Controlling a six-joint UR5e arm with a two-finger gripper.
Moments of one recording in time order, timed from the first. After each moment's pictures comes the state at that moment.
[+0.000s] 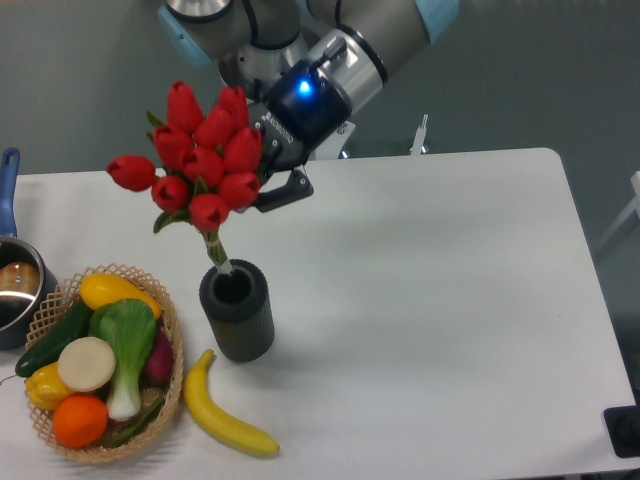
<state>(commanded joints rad) 2.62 -1.57 -1.70 -1.10 0.32 1.09</state>
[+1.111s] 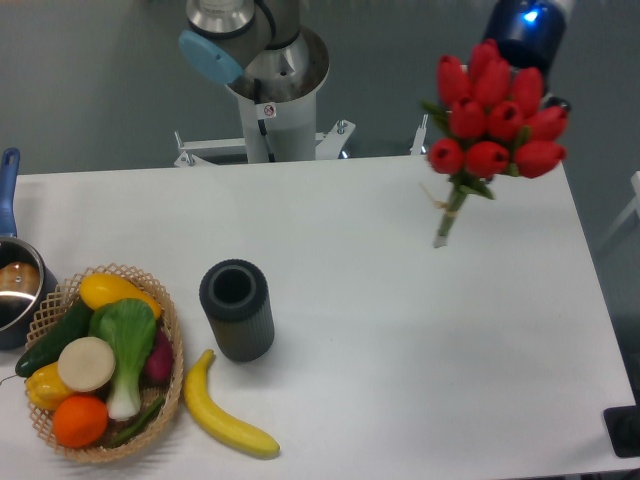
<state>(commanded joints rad) 3.06 -1.67 -1.68 -1.01 0.43 1.21</state>
